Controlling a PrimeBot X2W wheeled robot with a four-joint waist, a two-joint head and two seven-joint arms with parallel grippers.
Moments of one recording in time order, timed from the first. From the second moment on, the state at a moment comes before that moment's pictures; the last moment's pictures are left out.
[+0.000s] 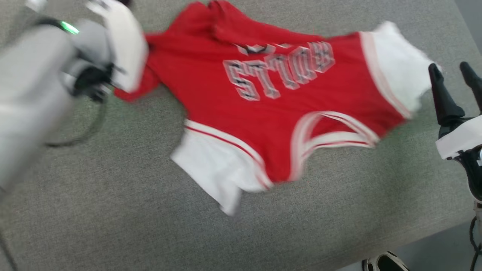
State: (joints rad) left arm -1.38 0.56 -1.26 0.75 -1.22 -0.13 0.50; right arm -0.44 -0.36 -0.03 0.19 0.52 0.13 0.11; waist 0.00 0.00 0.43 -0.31
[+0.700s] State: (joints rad) left arm -1.45 0.55 -1.28 0.93 -1.01 -0.13 0.34; right arm -0.44 -0.36 -0.01 0.17 0.52 0.13 0.13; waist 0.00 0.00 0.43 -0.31
